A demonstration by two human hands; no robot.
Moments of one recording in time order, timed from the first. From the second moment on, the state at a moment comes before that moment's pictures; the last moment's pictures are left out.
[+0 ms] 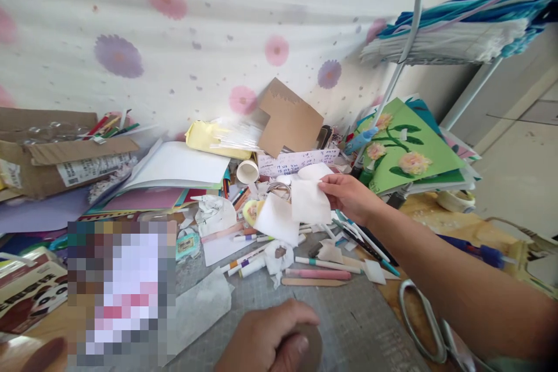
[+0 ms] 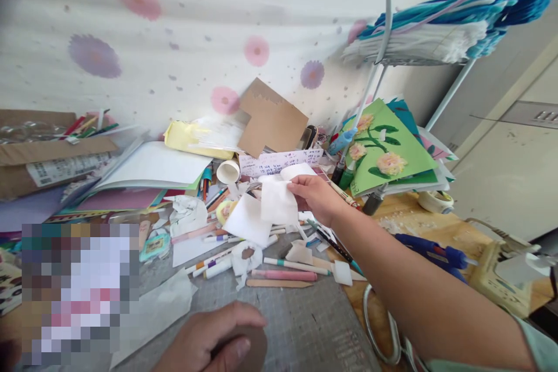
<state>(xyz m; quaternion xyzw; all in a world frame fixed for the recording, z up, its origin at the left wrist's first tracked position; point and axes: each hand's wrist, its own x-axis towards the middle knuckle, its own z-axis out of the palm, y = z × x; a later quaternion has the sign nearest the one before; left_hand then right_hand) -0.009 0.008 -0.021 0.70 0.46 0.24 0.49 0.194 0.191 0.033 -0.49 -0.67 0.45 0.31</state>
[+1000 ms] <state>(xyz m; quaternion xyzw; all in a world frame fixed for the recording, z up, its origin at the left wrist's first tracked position) 0.002 0.008 -0.003 0.38 0.43 0.43 0.70 0.213 0.033 0.021 -0.22 -0.87 0.24 0.37</state>
